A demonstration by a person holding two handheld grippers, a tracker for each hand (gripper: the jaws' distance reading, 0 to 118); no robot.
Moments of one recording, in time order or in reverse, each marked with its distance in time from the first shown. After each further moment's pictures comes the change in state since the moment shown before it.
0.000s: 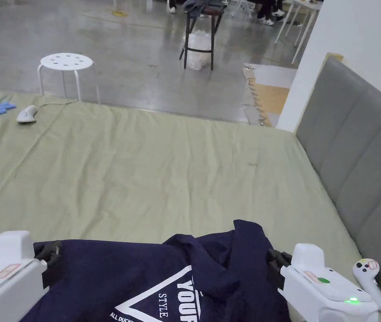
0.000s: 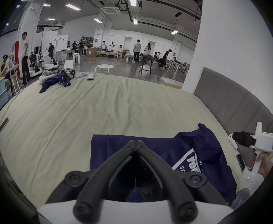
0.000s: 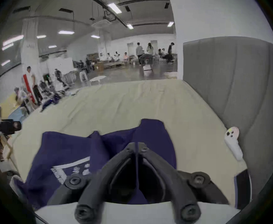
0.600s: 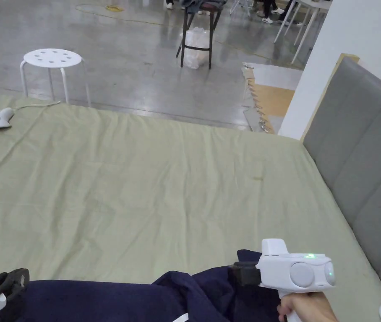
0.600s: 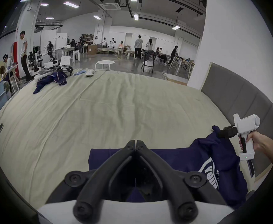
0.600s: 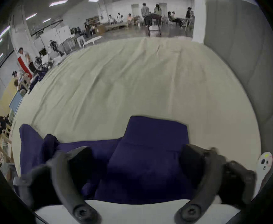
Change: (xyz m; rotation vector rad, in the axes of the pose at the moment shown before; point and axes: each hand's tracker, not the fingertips) left arm -0.021 0.018 -0.082 -0.043 0.024 -0.015; right arm 0.011 0.041 -0.204 -0.457 0.098 0.022
